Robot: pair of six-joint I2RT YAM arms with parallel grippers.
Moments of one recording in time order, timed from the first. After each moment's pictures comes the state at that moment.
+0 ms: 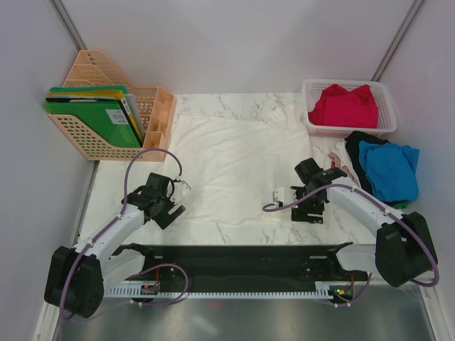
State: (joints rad) left arm -0.32 1.02 0.49 -0.60 -0.16 0.55; right arm 0.40 1.28 0.78 -0.95 -0.10 -1.07
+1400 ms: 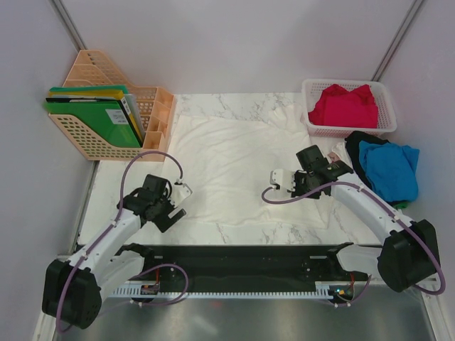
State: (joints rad) left arm -0.32 0.95 0.50 -0.67 -0.07 0.59; right arm 0.40 1.24 0.89 -0.85 -0.05 -1.04
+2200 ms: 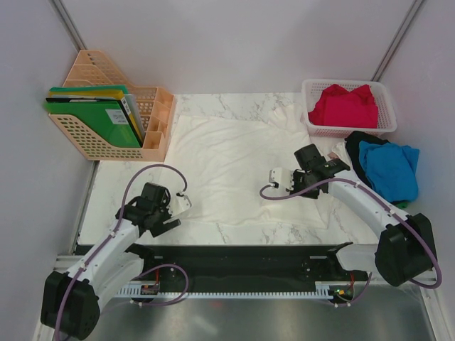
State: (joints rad) left arm -0.32 0.84 0.40 -0.66 -0.13 0.84; right arm 0.40 1.28 0.90 -0.85 -0.06 -1.00
